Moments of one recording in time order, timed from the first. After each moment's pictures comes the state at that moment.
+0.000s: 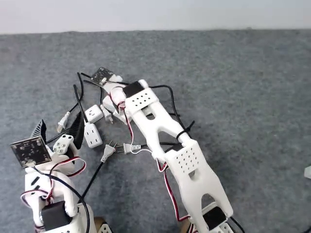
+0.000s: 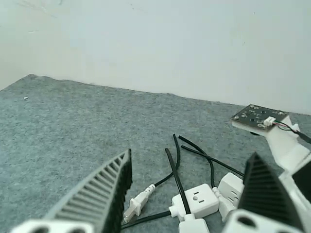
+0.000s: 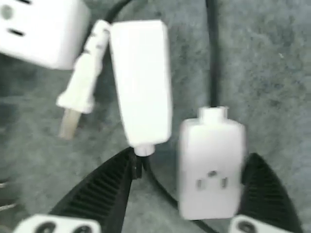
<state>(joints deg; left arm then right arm) -21.5 -101.3 82.9 45.9 5.5 -35.8 57.2 -50.5 74.0 21.0</state>
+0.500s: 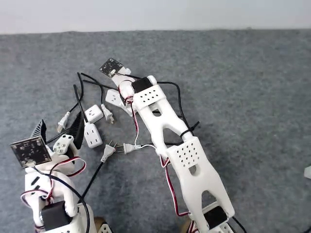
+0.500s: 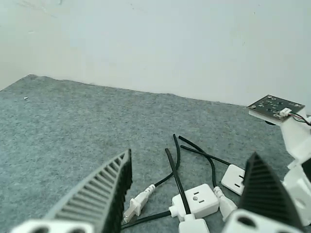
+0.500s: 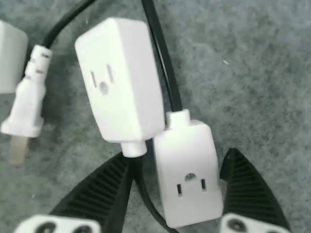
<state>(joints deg) -21.5 -101.3 82.9 45.9 5.5 -32.4 64.1 -60.5 74.0 20.8</state>
